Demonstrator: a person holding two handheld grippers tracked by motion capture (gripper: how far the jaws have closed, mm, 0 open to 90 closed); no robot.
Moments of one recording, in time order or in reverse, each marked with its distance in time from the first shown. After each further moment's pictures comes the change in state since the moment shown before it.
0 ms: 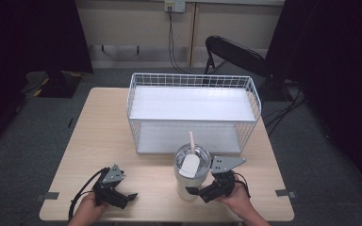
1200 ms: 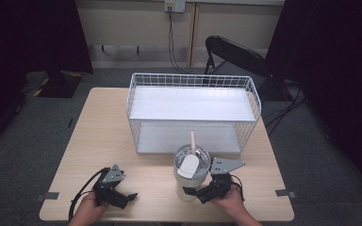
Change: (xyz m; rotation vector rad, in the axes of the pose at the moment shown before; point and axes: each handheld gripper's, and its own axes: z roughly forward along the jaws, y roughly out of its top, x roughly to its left) left arm 0.000 0.000 0.000 0.002 -0.002 0.000; right arm 0.000 -0.011 0.010 -0.102 0.013 0.037
